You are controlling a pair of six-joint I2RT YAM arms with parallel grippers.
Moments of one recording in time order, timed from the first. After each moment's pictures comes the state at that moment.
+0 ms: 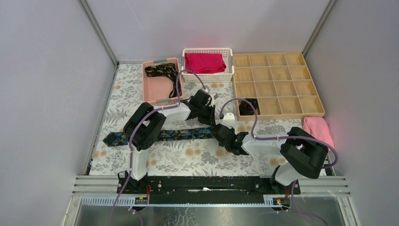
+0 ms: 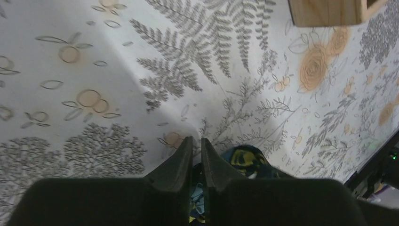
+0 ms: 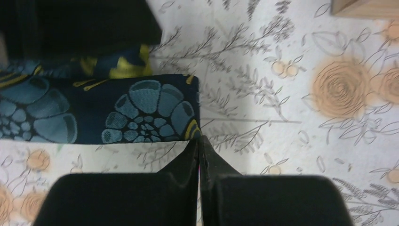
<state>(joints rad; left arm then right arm) -0.64 2.00 1.23 -0.16 0.35 -0.43 1.00 1.53 0.64 -0.09 0.56 0.73</state>
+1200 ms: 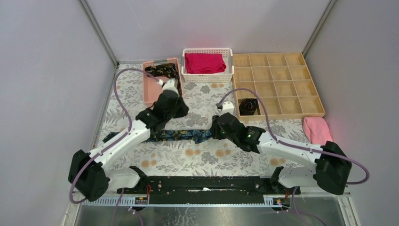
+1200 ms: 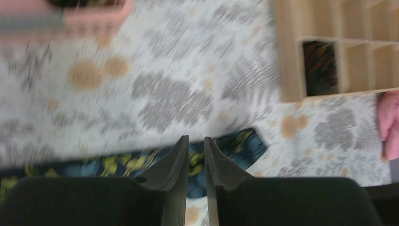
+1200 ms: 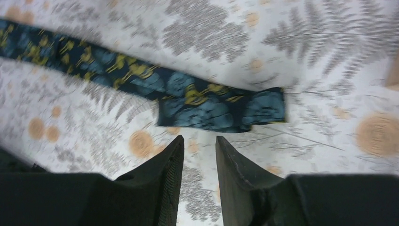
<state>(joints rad) -0.60 1.28 1.01 -0.29 -0.16 -0.62 0.96 1.23 0.76 -0.19 0.34 0.60</state>
